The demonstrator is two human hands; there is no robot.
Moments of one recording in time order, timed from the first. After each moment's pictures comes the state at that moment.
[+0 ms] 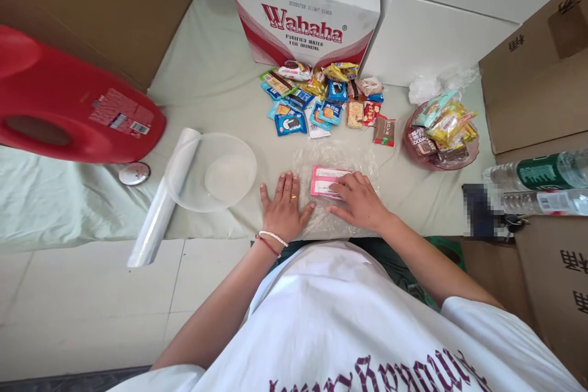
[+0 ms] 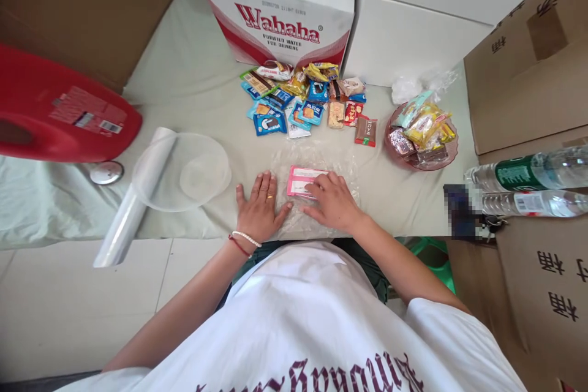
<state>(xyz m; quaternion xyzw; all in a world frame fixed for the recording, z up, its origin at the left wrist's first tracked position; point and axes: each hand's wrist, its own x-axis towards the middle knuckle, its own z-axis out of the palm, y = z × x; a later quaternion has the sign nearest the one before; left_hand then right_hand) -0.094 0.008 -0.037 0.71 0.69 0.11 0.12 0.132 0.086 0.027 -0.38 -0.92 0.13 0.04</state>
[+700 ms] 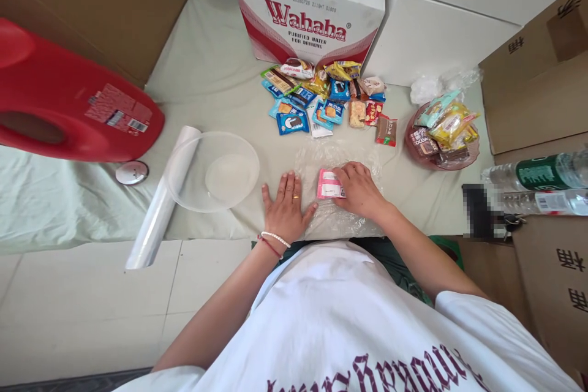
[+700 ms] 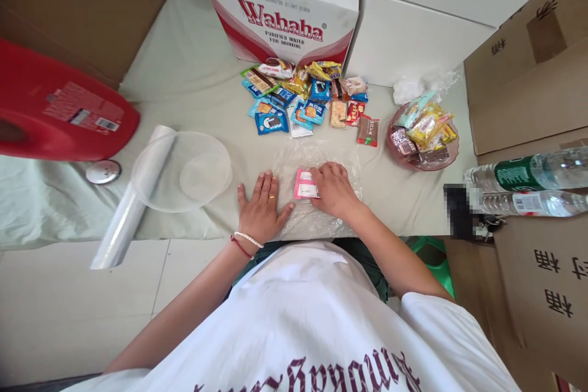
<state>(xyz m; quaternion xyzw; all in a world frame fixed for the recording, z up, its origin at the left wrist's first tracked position) -0.095 0.007 -0.039 0.71 0.69 0.12 0.12 0.117 0.106 0.026 -0.43 -0.89 0.14 -0.03</state>
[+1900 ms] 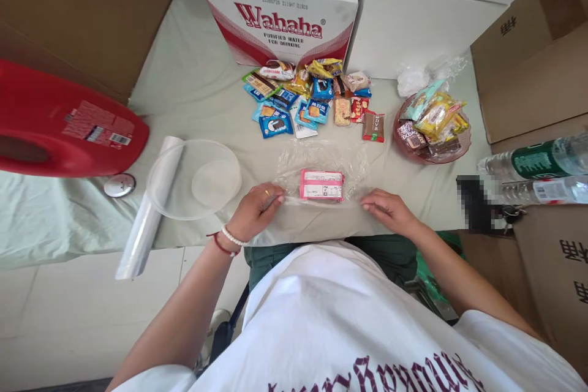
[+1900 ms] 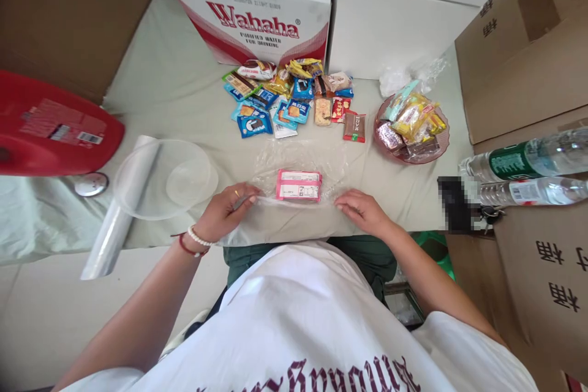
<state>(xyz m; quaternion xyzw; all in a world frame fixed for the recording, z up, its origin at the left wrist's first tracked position) -0.152 0.038 0.000 0.72 0.57 0.23 0.31 0.237 0.075 0.019 -0.38 -0.81 0.40 0.19</state>
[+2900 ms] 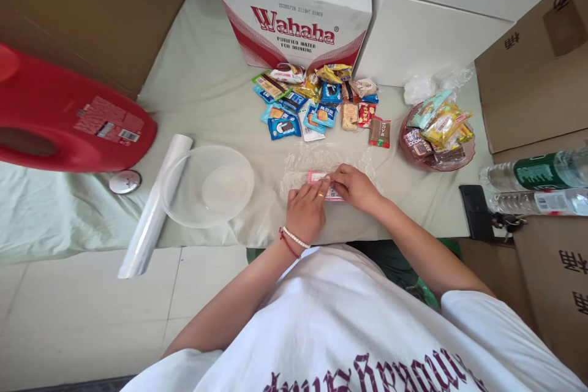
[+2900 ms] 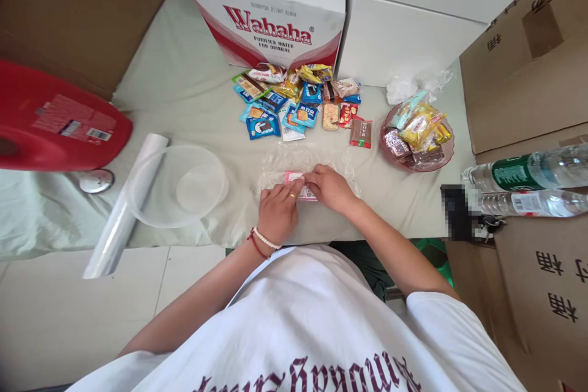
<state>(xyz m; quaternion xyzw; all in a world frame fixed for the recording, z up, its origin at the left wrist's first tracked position) -0.045 0.030 0.001 0.75 0.62 0.17 0.15 0.133 0.135 0.014 -0.41 -0.86 0.28 0.07</state>
